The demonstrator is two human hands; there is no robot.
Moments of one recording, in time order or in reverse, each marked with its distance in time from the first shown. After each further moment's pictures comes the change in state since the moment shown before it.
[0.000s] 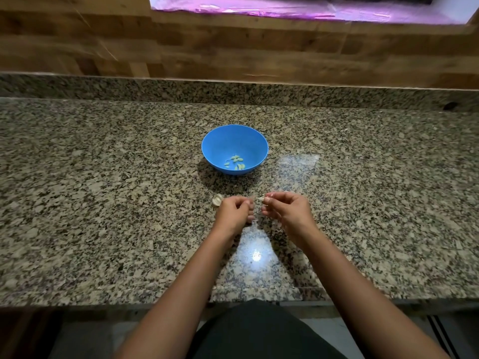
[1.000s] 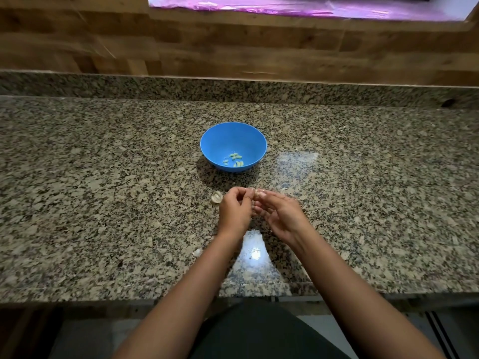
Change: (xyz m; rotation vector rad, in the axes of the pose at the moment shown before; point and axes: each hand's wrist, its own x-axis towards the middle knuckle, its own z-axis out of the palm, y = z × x) left_hand -0.017 0.008 0.013 0.010 0.158 0.167; right_hand -0.004 0.001 0.015 0.356 -0.054 0.206
